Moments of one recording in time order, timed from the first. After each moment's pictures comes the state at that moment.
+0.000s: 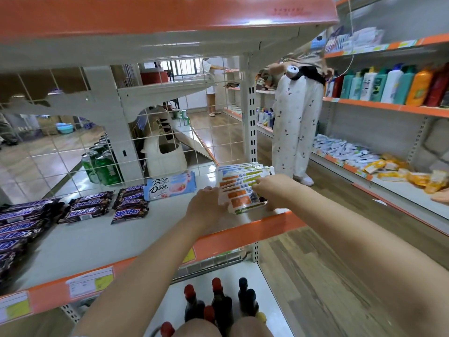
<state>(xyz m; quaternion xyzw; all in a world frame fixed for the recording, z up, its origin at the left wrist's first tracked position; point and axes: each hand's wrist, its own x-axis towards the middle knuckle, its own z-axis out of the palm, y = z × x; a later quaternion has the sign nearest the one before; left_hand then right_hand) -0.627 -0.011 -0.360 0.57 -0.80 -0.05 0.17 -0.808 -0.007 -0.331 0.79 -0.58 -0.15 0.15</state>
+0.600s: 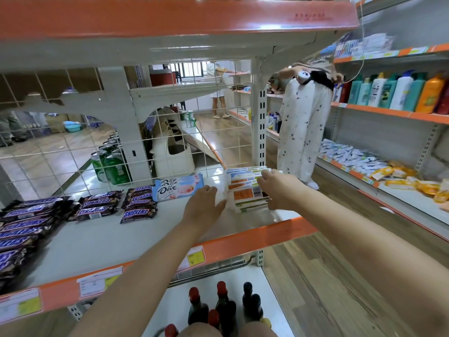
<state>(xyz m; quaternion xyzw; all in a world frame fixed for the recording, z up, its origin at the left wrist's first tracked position) -0.600 -0.024 -0.366 0.57 -0.79 -0.01 0.21 -0.798 -0.009 -0.329 0.77 -0.60 -0.08 0.19</state>
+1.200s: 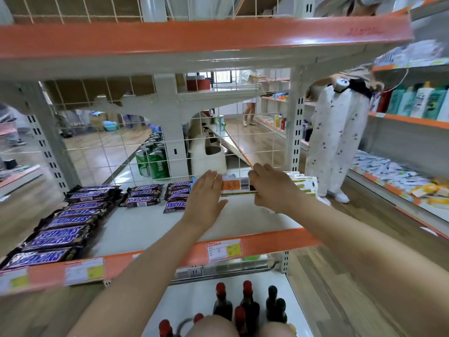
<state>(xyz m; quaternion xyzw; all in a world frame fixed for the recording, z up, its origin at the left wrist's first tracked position) -0.519 -0.005 -0.354 0.52 -0.80 0.16 0.24 -0.702 0.004 -0.312 0.81 -0.52 0.08 0.26</state>
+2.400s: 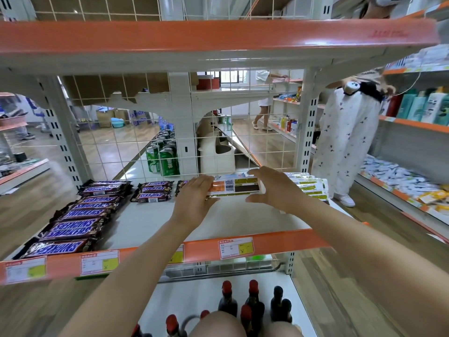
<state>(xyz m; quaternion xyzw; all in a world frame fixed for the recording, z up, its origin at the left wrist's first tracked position) -0.466 -0.004 -0.359 0.50 -0.78 0.13 0.34 -0.685 0.004 -0.312 0.83 -0.53 0.19 0.01</state>
